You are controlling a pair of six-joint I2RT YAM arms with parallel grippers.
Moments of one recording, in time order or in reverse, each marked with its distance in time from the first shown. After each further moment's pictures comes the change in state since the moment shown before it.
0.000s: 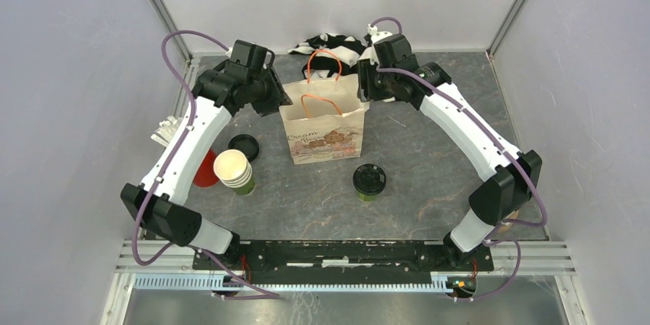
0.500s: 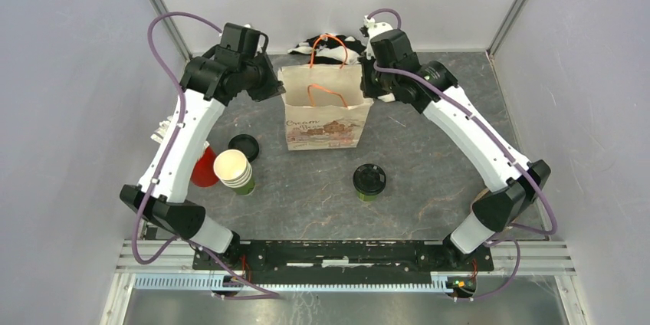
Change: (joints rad) left arm 0.000 0.071 0.227 -0.106 0.002 0.048; right arm 0.084 -0.023 0.122 -0.085 0.095 -0.007
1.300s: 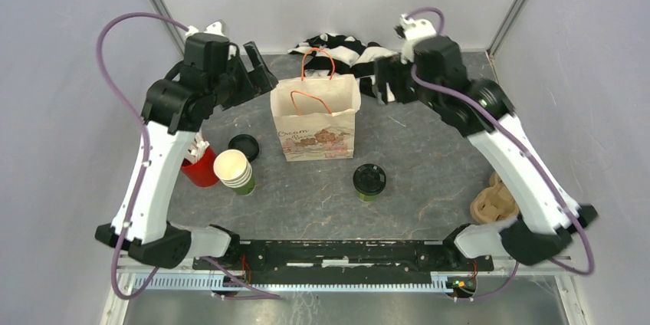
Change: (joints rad) left arm 0.002 -0.189 -0.008 -0.012 -0.118 0.095; right arm 0.005 -0.222 -0.012 -0.075 0.089 -0.075
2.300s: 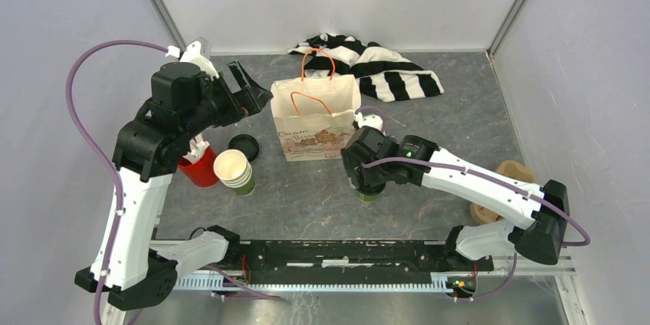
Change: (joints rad) left arm 0.000 -0.259 -0.169 0.077 0.102 0.012; right arm 0.398 -0.077 -0.604 -0.050 0.073 0.457
